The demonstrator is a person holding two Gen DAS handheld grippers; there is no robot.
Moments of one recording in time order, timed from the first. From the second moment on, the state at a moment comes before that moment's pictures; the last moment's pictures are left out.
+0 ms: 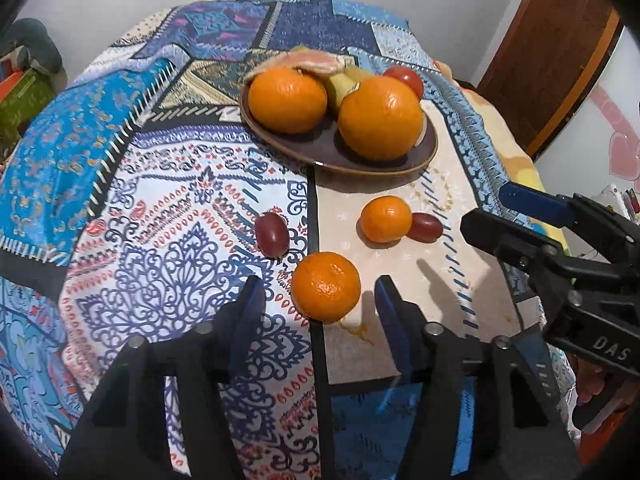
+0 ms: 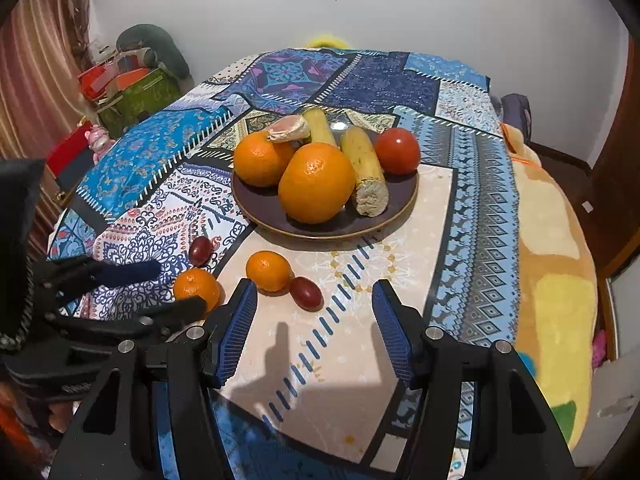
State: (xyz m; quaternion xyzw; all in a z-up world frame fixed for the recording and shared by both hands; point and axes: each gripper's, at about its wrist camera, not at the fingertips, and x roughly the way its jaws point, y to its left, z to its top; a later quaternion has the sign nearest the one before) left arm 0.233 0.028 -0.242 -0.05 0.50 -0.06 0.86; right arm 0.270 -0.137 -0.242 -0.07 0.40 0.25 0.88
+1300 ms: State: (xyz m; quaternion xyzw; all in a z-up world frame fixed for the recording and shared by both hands) left arm 0.235 0.071 -0.206 -0.08 0.44 -0.03 0.89; right arm 0.295 -0.086 -0.271 -0.12 0.42 0.28 0.85
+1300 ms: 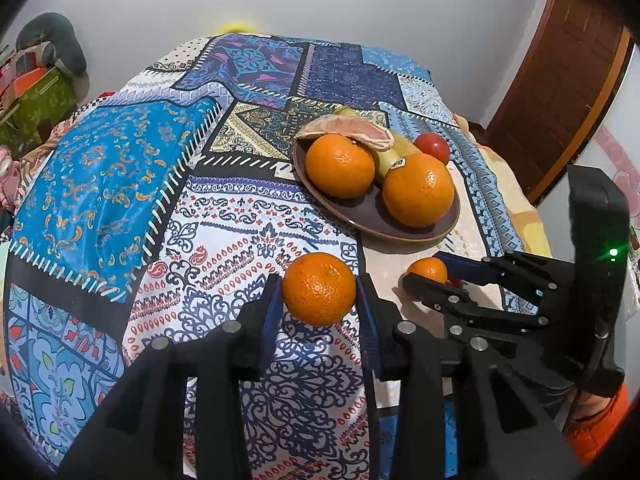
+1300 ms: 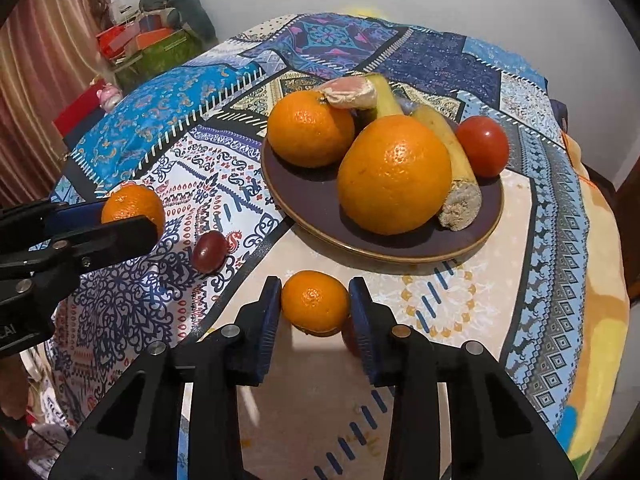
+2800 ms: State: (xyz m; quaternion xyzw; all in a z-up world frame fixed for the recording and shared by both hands) left arm 0.327 0.026 -0.227 -0.05 0.45 -0.05 0.89; right arm 0.384 -0.151 -0.249 -0.04 0.37 0.20 0.90
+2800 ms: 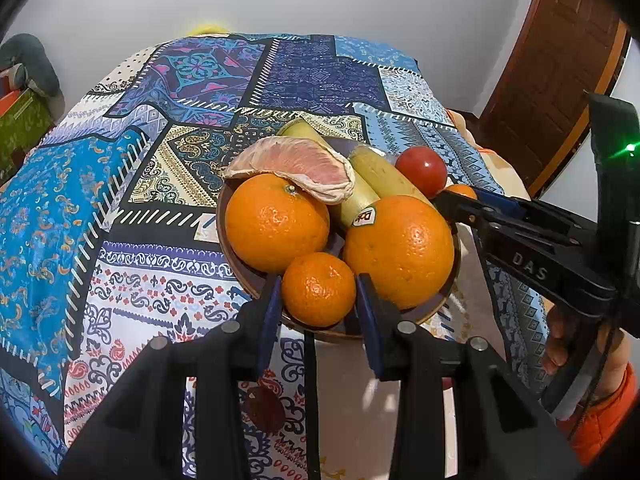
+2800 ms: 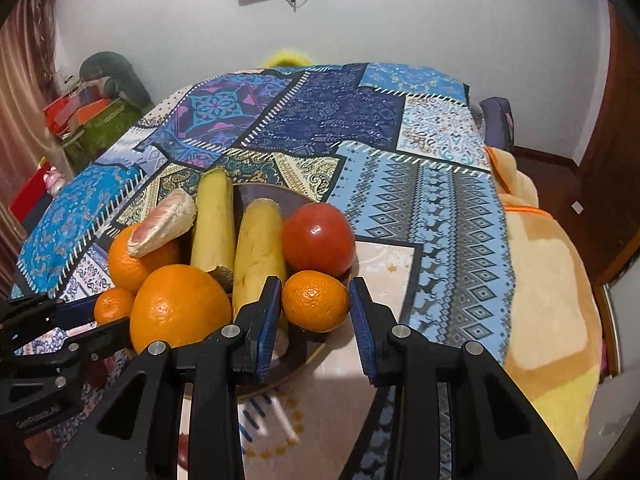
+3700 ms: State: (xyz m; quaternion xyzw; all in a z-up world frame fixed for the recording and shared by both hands) left arm 0.261 0.035 -0.155 -0.04 0.40 -0.03 0.92; right arm 0.315 -0.157 -0.194 -0.06 0.34 0.21 0.92
